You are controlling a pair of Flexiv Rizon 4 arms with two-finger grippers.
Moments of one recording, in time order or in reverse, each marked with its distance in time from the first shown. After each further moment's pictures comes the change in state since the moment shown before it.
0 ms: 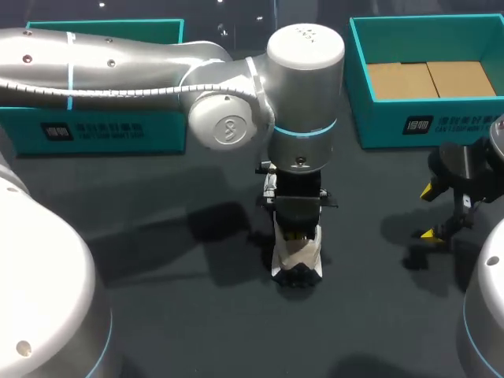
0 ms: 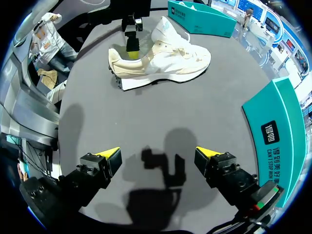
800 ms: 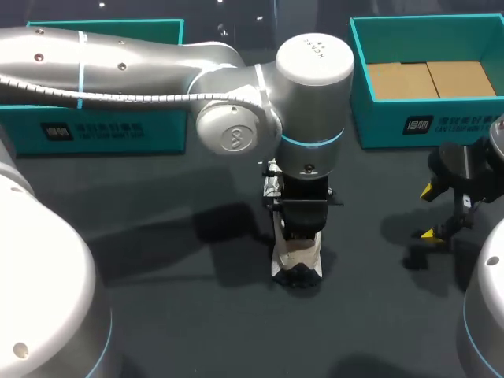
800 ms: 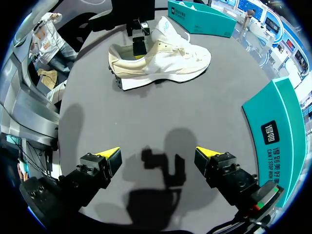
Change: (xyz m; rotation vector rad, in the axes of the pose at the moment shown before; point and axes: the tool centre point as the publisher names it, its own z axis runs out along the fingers) left arm -0.010 0.019 0.000 -0.106 0.001 -0.044; right arm 0.000 0.000 0.000 0.000 0.000 0.000
